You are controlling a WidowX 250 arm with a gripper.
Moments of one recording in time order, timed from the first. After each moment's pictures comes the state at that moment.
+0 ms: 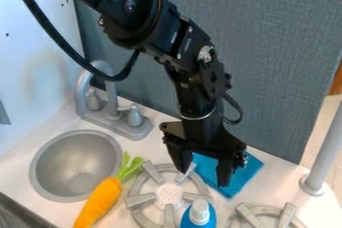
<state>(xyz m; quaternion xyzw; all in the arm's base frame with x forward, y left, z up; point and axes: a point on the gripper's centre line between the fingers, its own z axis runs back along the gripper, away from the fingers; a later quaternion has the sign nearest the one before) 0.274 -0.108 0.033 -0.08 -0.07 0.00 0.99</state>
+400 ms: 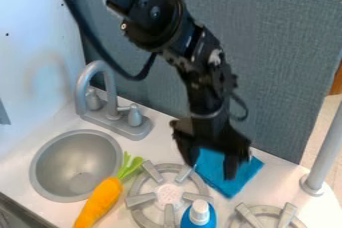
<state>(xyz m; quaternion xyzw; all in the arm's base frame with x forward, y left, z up) 0.306 -0.103 0.019 -0.07 -0.09 0.01 0.99</state>
